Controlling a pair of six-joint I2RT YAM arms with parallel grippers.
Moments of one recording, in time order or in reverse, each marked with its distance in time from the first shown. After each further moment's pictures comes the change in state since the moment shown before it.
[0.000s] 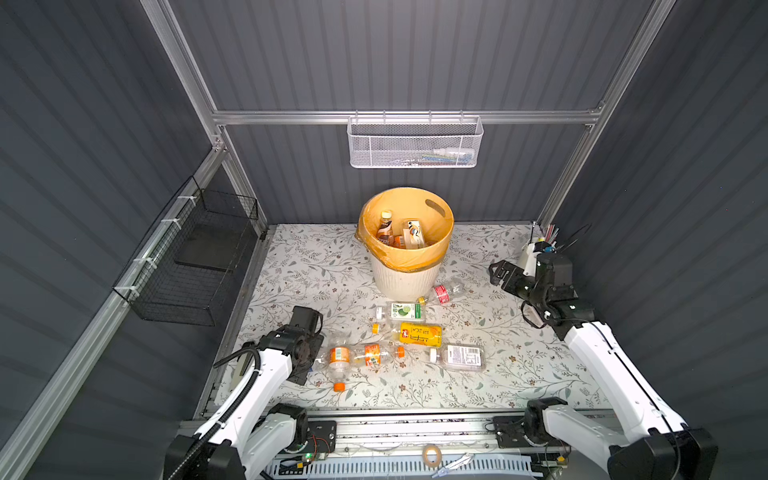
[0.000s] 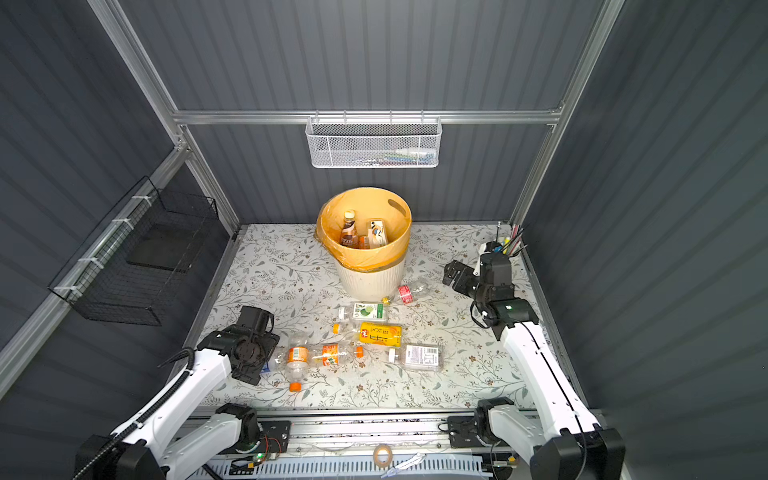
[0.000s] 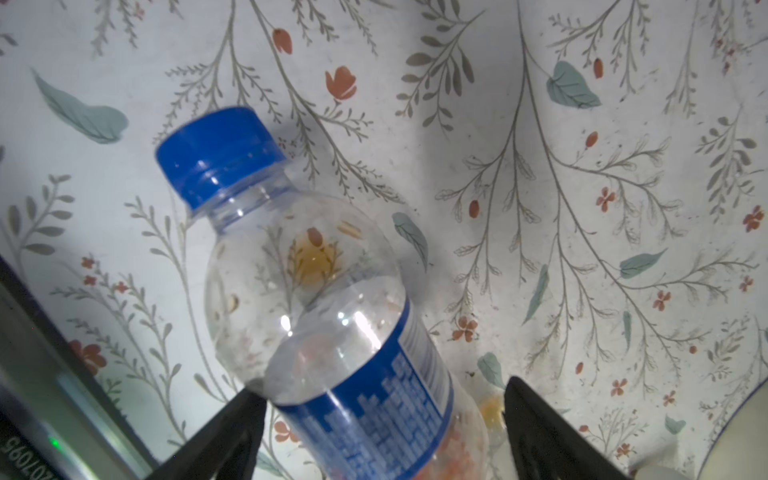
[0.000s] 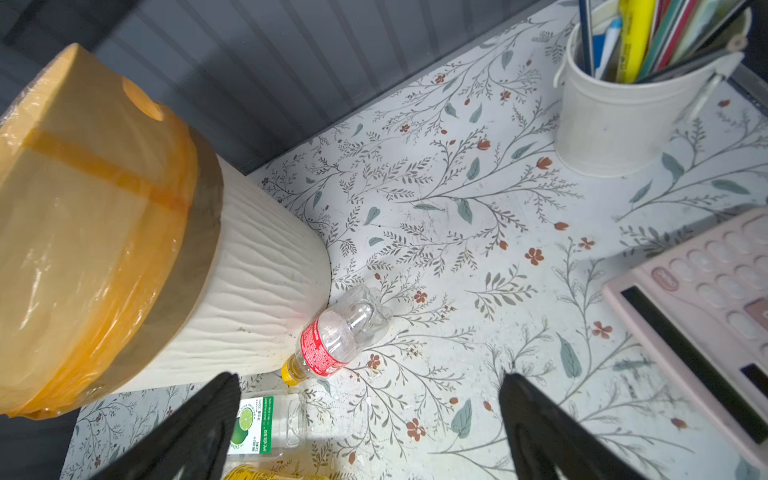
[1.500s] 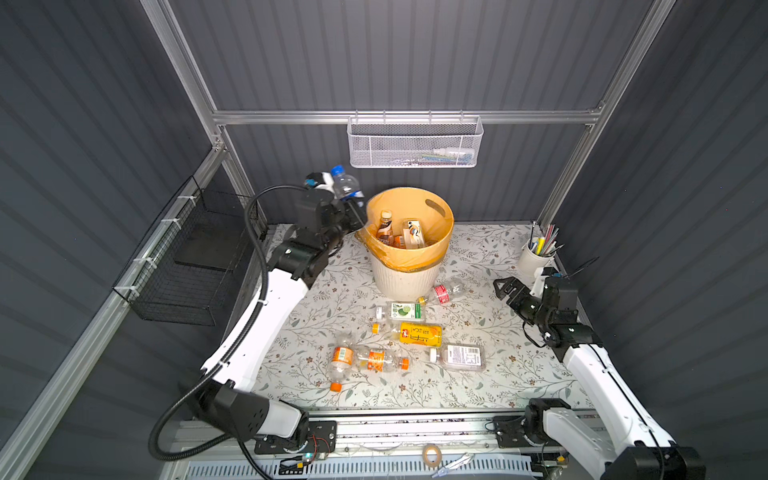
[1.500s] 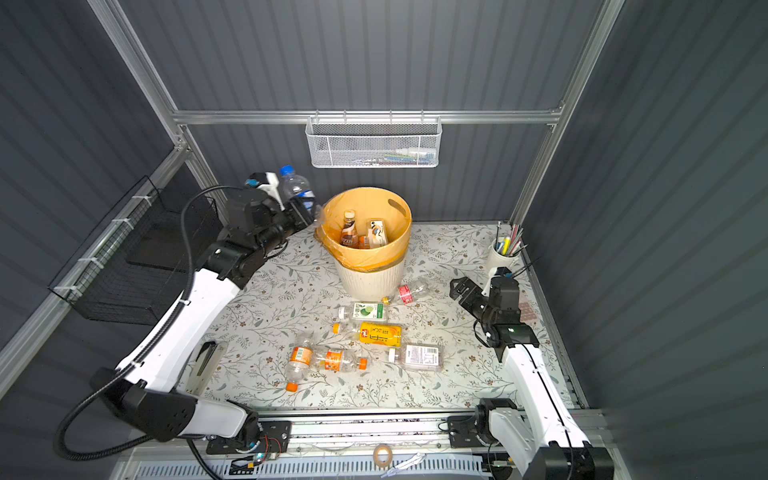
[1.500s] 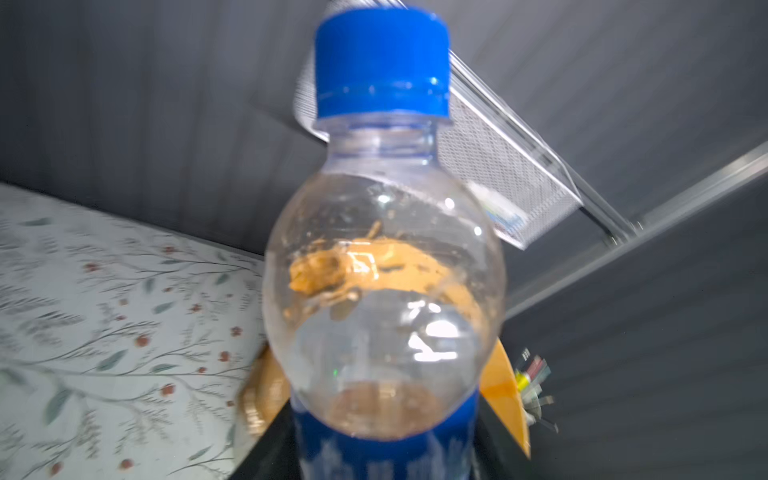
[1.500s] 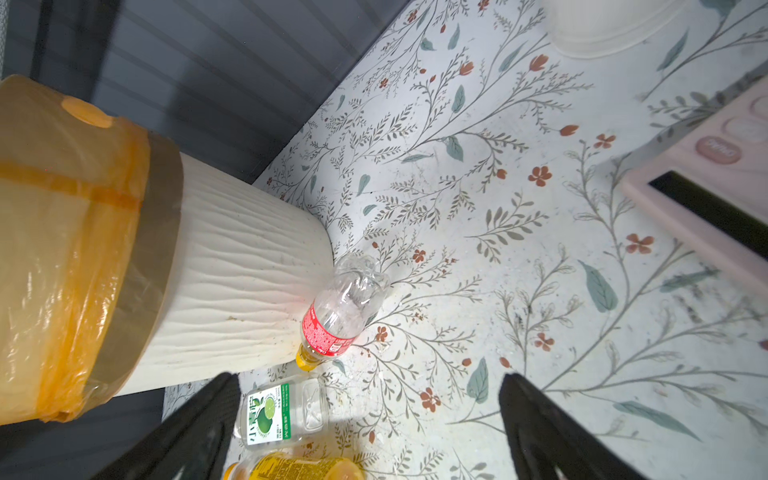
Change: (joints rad) left arm -0.226 0.504 1.109 0.468 0.180 0.816; right arm -0.129 -0.110 -0.271 0.169 -0.188 0.182
